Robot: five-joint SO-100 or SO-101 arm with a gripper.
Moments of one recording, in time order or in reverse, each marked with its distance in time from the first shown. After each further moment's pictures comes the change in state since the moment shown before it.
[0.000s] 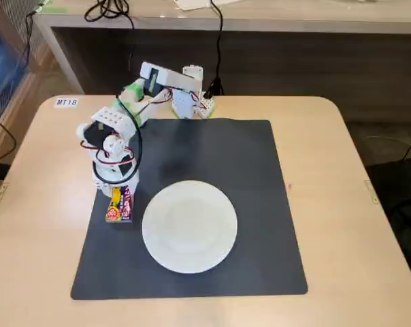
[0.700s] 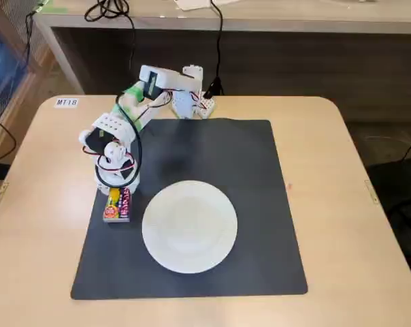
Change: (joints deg) arm 1.2 -8.3 -0.4 -0.2 1.7
